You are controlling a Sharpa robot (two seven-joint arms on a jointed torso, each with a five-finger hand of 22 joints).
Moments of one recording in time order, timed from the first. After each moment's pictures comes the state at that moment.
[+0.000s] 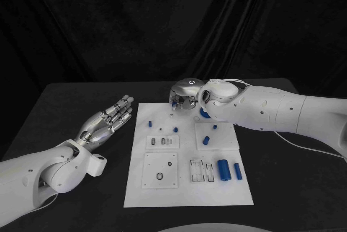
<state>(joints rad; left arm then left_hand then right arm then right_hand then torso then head) 1.17 -0.95 -0.21 1.53 -0.23 -0.05 0.68 1.53 0.19 -0.16 0.29 0.70 0.32 -0.04 0.04 0.04 0.00 -0.08 0.01 0.00 0.00 -0.03 0.00 0.00 0.12 0.00 -0.02 0.00 0.00 1.36 -0.51 -0.20 1.13 -1.62 -0.28 0.04 1.48 -0.09 0.38 0.05 0.21 1.06 0.14 0.09 0.14 1.21 0.08 0.07 0.07 1.43 -0.01 1.05 0.67 0.10 1.39 0.09 1.33 1.17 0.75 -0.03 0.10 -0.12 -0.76</state>
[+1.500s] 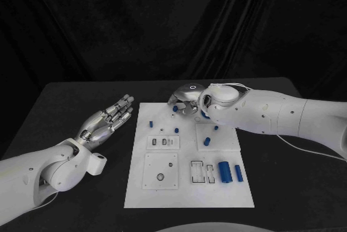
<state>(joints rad) 1.17 -0.94 -0.21 1.52 -0.23 -0.03 0.68 1.54 0.19 -0.16 0.28 0.70 0.32 -0.02 0.04 0.04 0.00 -0.06 0.01 0.00 0.00 -0.03 0.00 0.00 0.12 0.00 0.00 0.00 0.00 1.34 -0.52 -0.21 1.15 -1.62 -0.25 0.04 1.44 -0.13 0.35 0.05 0.19 0.71 0.09 0.07 0.06 0.84 0.12 0.07 0.06 1.35 0.00 0.98 0.56 0.10 1.32 0.10 1.26 1.09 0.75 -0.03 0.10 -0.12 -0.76</state>
